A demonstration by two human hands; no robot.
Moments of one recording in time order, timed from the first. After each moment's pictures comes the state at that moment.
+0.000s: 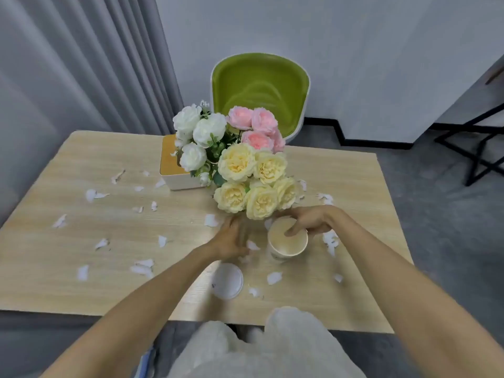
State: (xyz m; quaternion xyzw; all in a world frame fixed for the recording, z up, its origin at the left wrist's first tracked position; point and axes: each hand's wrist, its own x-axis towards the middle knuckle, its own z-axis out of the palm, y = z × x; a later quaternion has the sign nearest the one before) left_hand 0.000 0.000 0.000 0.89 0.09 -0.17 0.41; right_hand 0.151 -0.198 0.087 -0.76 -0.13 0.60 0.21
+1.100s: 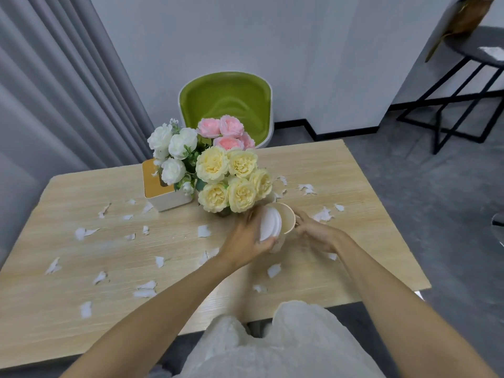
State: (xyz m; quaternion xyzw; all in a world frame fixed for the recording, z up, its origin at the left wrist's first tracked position) left_hand -0.013 -0.065 0.071 0.94 -0.05 0.05 0.33; right_hand 0.085 -0.265 0.049 -0.69 -0.01 0.47 0.56
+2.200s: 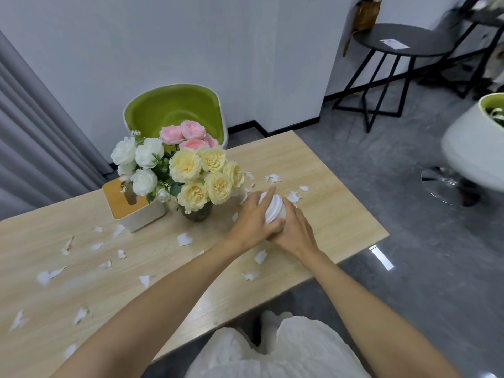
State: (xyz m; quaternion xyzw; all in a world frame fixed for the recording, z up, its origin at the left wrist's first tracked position) left_hand -0.006 -0.107 0.101 0.92 -0.15 -0.03 0.36; right_hand -0.019 -0.239 0.079 -0.94 -0.01 -0.02 0.34
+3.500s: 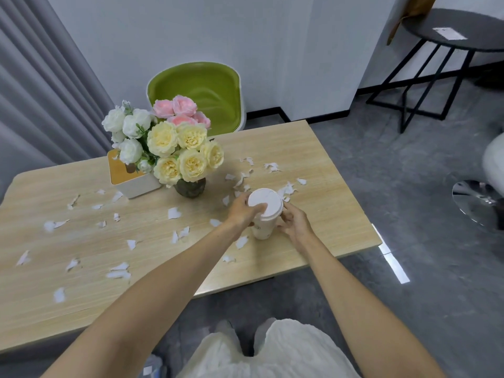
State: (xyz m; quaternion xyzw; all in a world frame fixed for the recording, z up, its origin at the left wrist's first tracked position) left_hand -0.009 -0.165 0.087 0.75 0.23 -0.12 0.61; right_hand 0.000 -0.311 0.053 -0.61 0.16 0.22 0.74
